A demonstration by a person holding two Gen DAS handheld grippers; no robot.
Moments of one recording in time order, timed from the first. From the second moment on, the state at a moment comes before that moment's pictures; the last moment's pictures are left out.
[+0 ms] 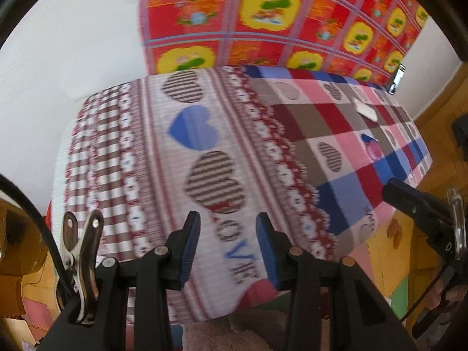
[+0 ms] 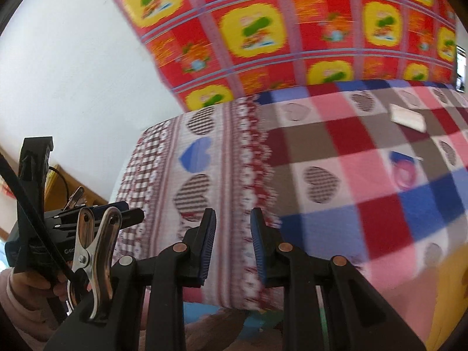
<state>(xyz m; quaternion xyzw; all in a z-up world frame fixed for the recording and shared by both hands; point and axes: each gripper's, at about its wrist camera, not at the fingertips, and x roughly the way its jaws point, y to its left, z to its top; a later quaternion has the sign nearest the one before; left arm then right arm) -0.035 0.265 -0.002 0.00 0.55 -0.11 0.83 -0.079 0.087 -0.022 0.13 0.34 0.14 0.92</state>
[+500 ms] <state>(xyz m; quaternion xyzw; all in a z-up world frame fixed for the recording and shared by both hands) -0.022 0.152 0.001 0.04 0.54 -0.18 0.82 -0.106 -0.024 -0.028 0.16 0.34 0.07 0.92</state>
